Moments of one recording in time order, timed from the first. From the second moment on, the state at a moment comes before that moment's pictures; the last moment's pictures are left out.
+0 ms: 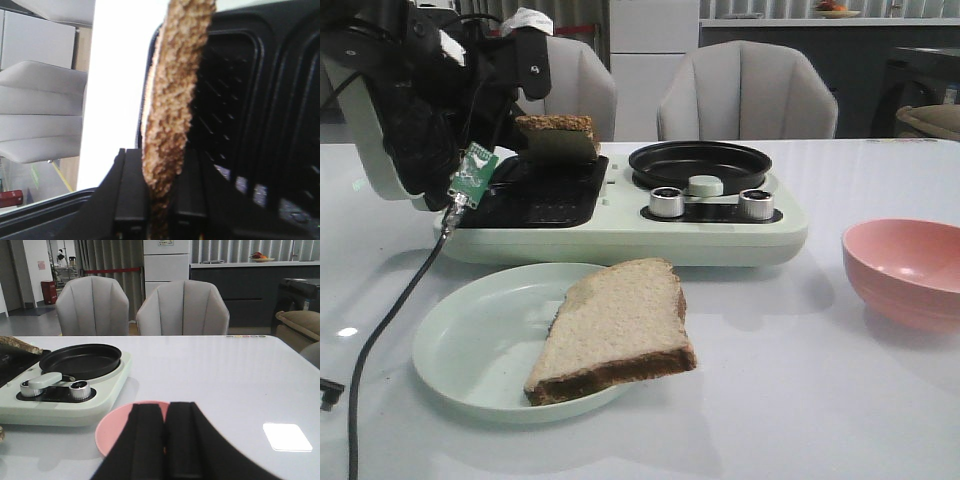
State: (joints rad) left arm -0.31 2.05 -1.46 1.38 -0.01 -0.14; right arm 0.06 -0.01 0.02 -0.01 0.00 0.09
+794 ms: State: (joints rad) left arm -0.29 2.10 -1.41 1.38 -0.07 -0.14; right arm 0.06 -0.01 0.02 -0.01 0.00 0.09
